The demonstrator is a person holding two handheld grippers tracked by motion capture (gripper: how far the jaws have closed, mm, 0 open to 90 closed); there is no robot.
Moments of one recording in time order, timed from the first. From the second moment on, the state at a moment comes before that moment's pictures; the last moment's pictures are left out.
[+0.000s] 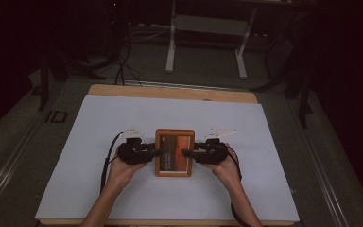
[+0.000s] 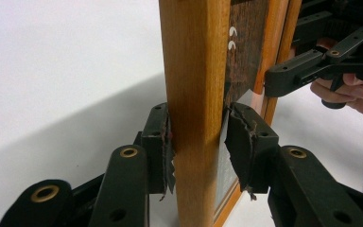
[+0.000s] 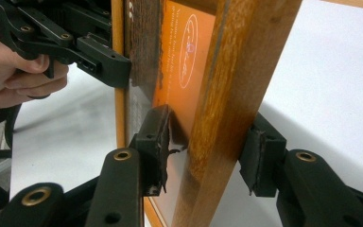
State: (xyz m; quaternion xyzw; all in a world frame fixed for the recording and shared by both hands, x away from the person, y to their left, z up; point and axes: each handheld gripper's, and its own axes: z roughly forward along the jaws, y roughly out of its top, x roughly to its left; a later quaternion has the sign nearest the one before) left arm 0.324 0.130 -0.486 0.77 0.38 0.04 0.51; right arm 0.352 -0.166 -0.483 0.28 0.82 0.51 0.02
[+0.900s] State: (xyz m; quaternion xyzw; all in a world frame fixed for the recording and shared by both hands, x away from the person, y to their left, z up) left arm 0.322 0.127 -0.482 0.79 0.37 0.06 0.49; right arm 0.352 -0.168 -0.484 0.28 0.82 0.51 0.02
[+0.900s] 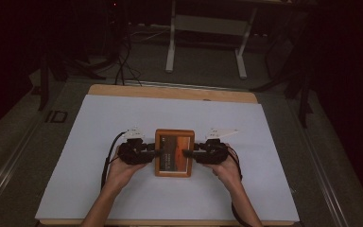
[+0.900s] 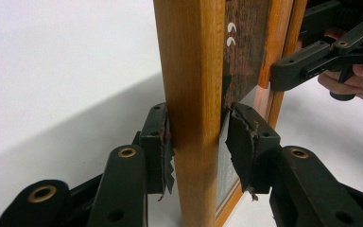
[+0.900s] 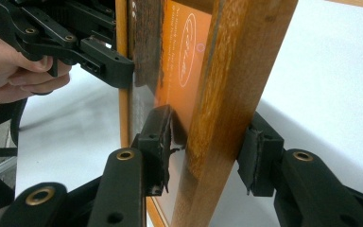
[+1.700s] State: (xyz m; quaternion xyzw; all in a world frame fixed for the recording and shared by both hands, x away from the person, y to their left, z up) left arm 0.319 0.128 -0.480 0.79 0.38 0.06 0.48; right arm 0.351 -0.170 -0.485 0.27 0.82 0.51 0.02
